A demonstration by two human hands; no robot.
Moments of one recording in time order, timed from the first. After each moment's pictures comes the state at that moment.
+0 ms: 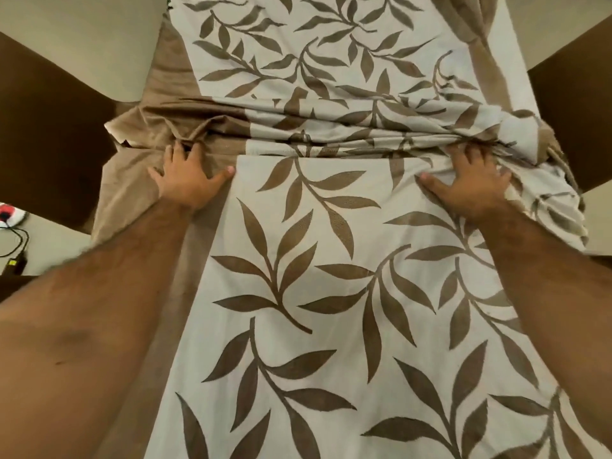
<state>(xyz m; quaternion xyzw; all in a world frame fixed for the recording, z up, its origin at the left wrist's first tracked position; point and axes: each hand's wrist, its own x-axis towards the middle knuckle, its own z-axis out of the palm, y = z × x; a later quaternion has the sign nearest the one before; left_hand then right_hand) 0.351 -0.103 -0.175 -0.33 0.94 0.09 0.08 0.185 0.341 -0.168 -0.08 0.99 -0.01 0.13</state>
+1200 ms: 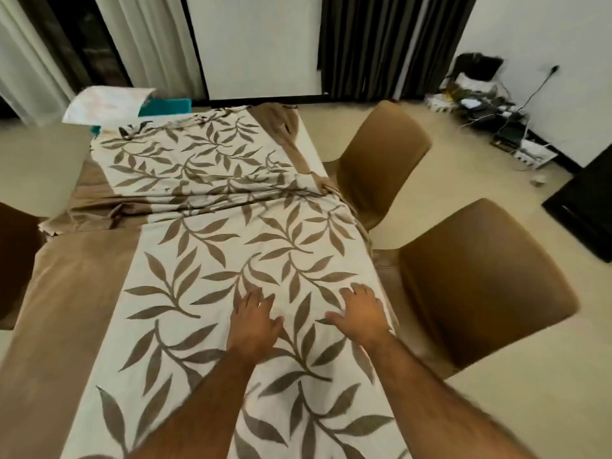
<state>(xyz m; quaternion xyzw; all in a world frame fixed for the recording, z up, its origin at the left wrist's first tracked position) 0.530 0.286 -0.117 -0.07 0.97 0.20 0.09 0.487 0.512 -0.090 -0.04 0.98 -0.12 0.18</state>
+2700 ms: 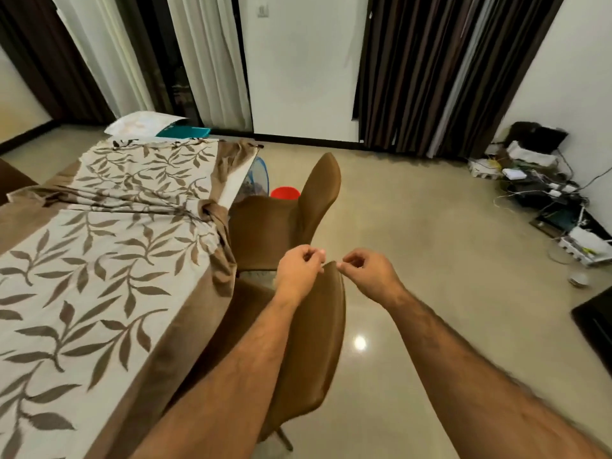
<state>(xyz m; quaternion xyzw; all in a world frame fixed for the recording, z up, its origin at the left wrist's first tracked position) 0.297 0.887 0.043 -0.25 0.79 0.56 -0.10 0.237 1.030 0.062 -0.15 0.89 -0.40 0.14</state>
